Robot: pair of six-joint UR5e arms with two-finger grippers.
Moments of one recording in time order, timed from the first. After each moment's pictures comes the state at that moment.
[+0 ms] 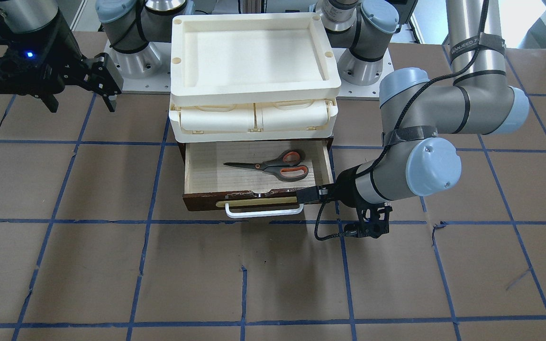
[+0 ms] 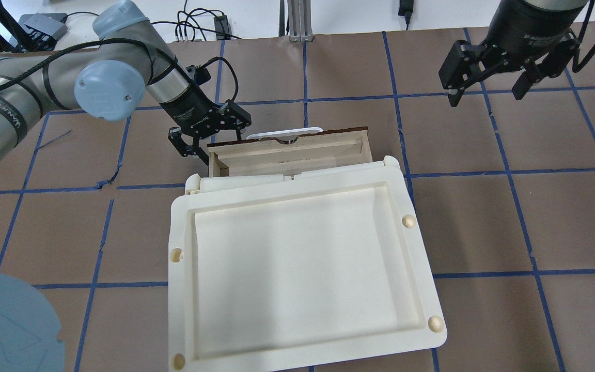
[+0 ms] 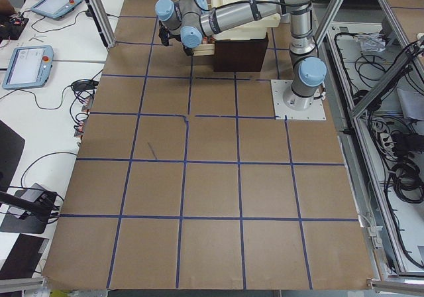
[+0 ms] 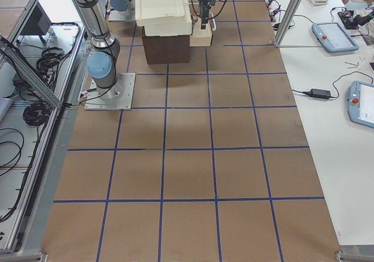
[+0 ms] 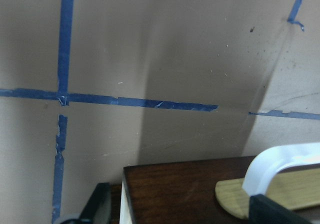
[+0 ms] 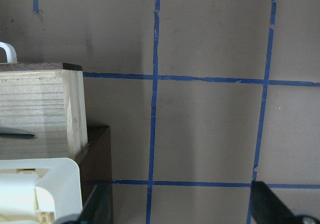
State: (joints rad) left arm -1.55 -1.96 -1.58 -1.47 1.21 -0.13; right arm 1.53 -1.57 1.47 -1.47 -1.59 -0.10
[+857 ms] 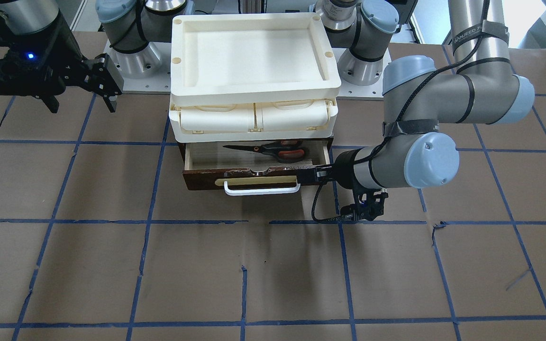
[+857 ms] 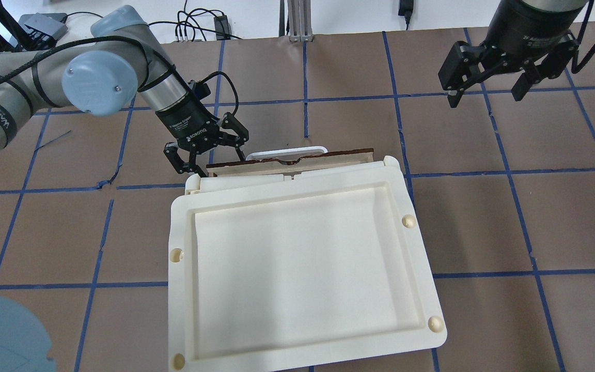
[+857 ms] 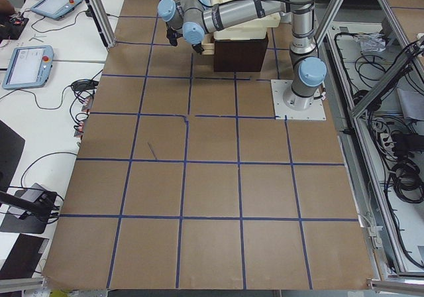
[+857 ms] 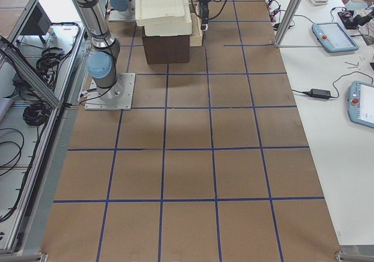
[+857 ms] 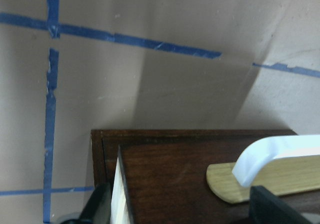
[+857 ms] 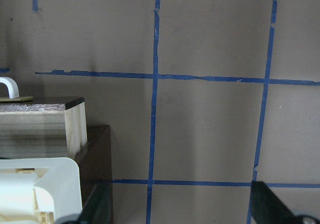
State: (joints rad) left arm -1.55 -1.92 -1.59 -1.67 1.20 -0.14; right arm 1.53 -1.57 1.47 -1.47 -1.59 -0.10
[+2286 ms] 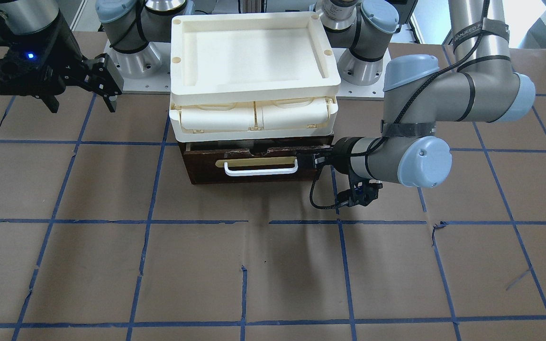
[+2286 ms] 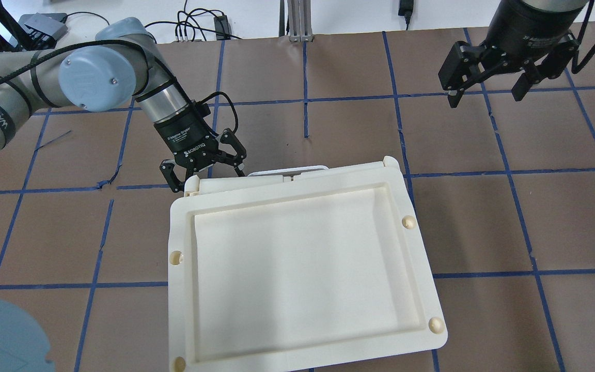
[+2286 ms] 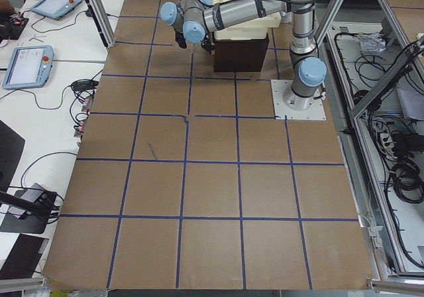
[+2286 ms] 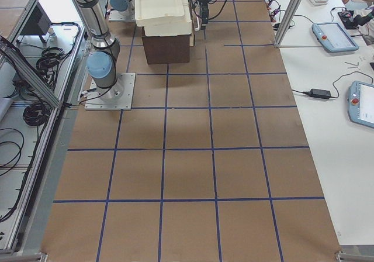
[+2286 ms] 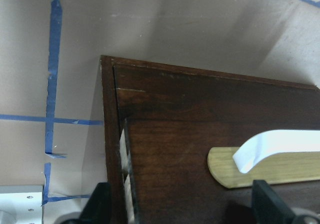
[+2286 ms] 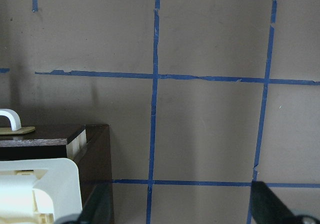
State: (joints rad) left arm -1.55 -1.92 -1.59 -1.84 1.21 -0.17; right arm 1.53 -1.57 1.47 -1.47 -1.59 -0.09
